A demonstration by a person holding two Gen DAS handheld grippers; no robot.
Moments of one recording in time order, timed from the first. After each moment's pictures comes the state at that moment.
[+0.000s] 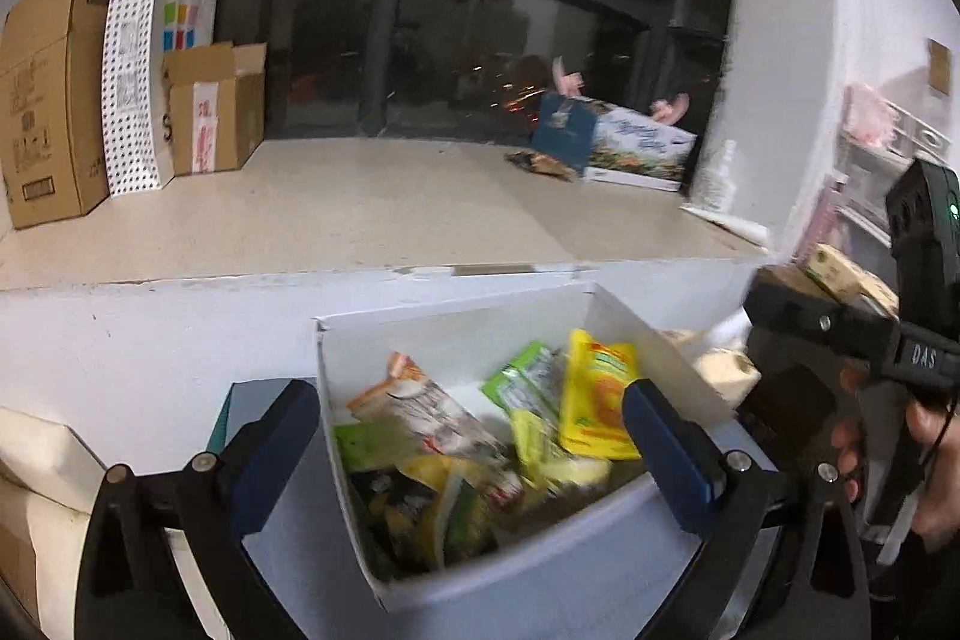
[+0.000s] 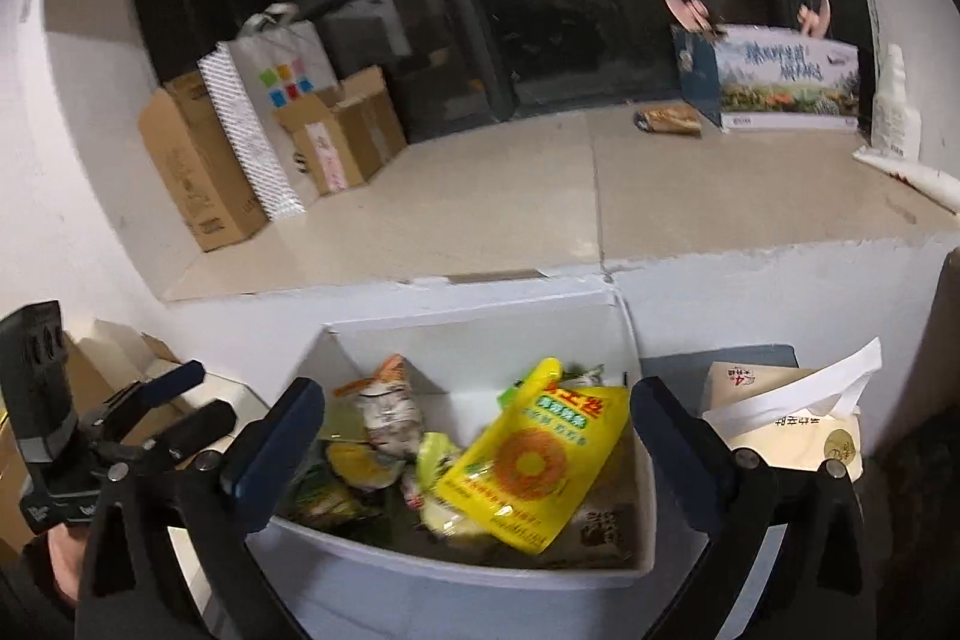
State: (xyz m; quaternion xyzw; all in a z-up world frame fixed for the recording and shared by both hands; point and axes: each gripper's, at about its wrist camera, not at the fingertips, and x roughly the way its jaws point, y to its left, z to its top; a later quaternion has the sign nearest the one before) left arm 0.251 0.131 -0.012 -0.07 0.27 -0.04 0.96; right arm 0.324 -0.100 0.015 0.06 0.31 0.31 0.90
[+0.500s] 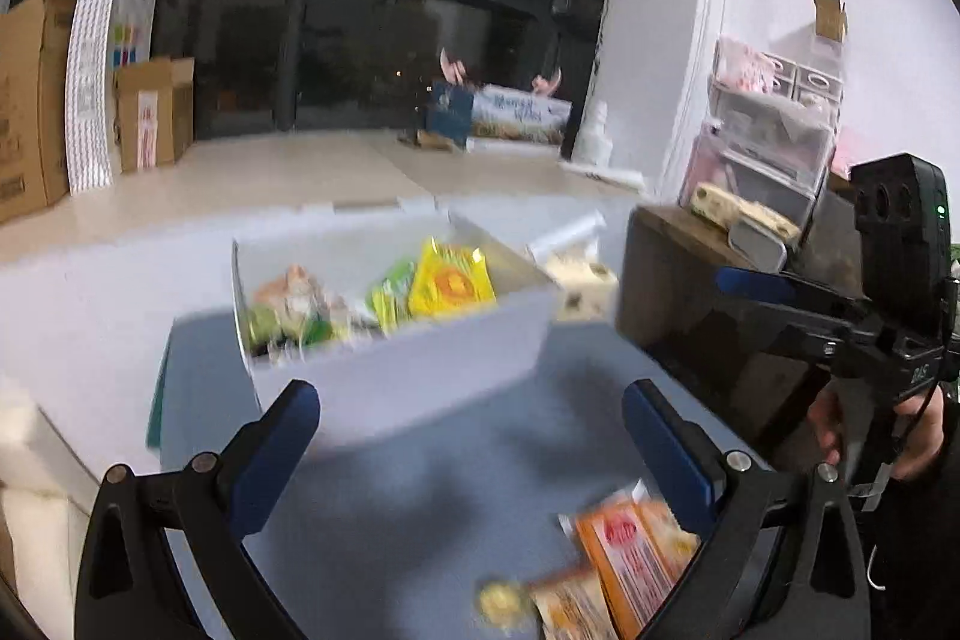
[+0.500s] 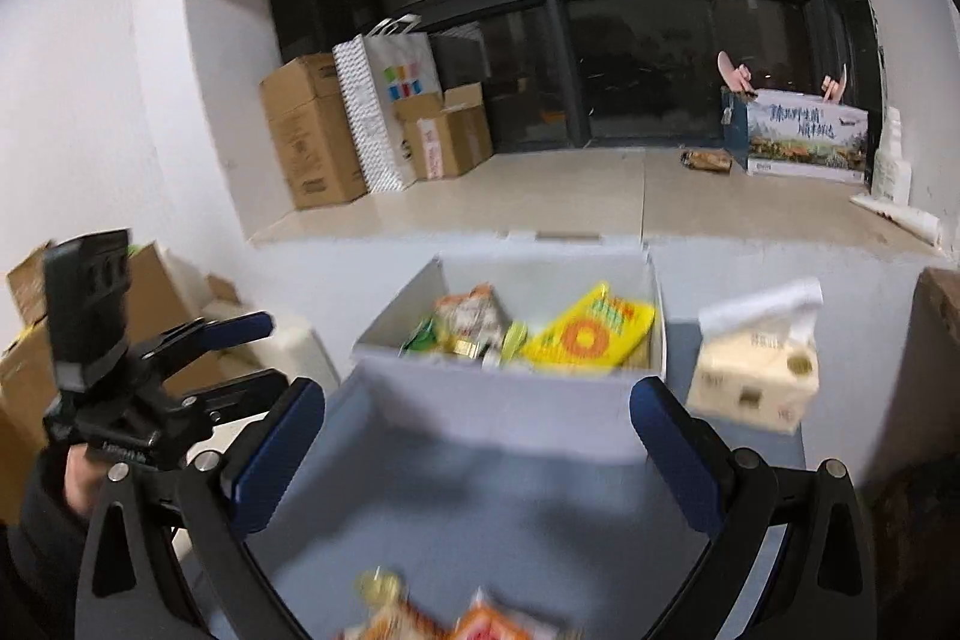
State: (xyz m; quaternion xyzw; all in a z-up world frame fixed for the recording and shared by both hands) left arm 0.110 0.065 -0.034 -0.05 0.27 -0.12 0.95; right arm 0.157 -0.159 0.003 0.01 0.27 0.37 0.89
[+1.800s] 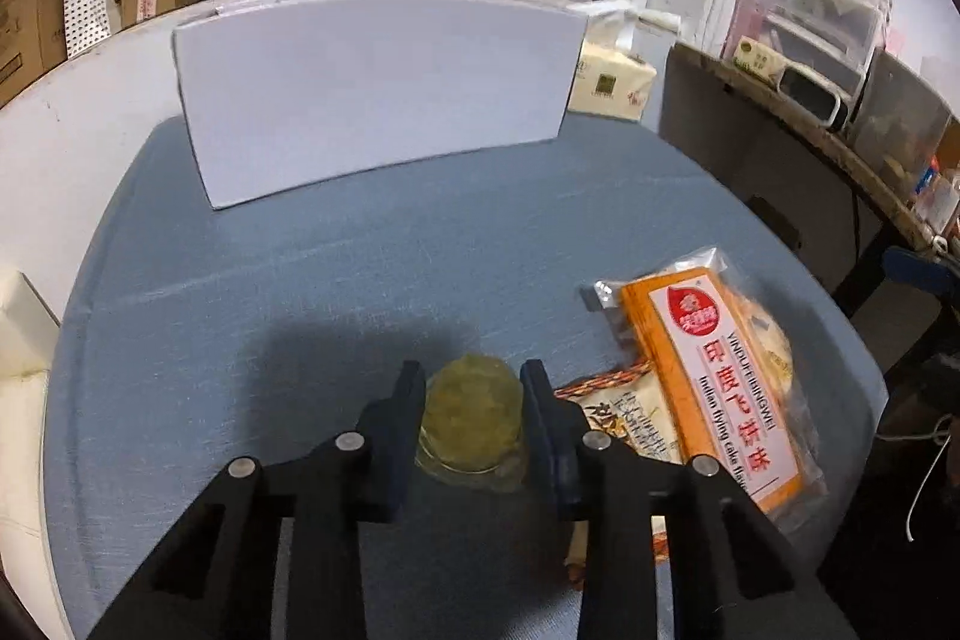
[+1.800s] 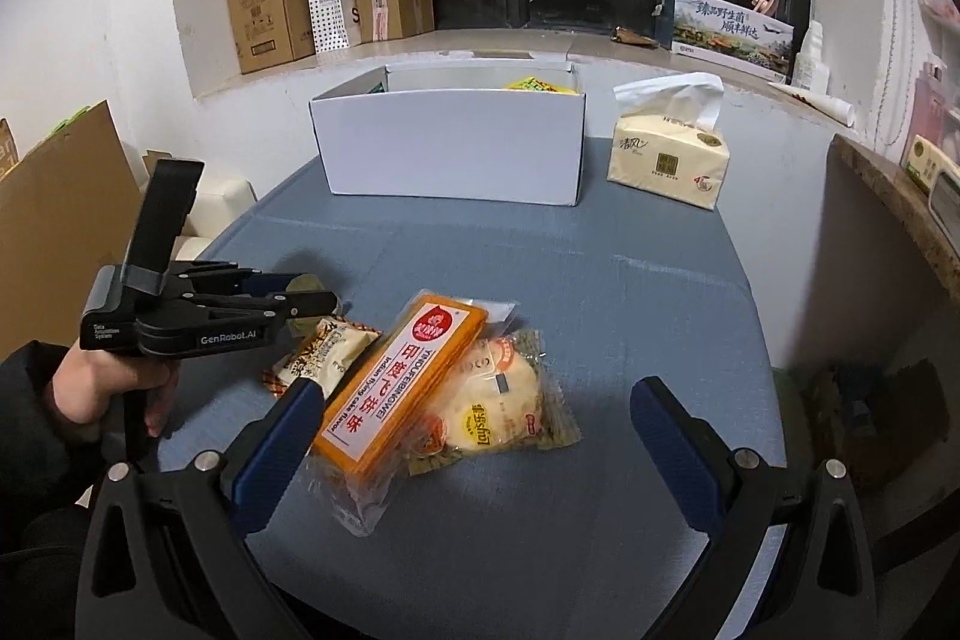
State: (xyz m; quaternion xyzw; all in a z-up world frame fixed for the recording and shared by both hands) left arm 0.093 0.025 -0.181 -0.05 0.40 -0.09 0.91; right arm 0.052 -0.205 -0.105 -0.08 0.36 0.27 0.89
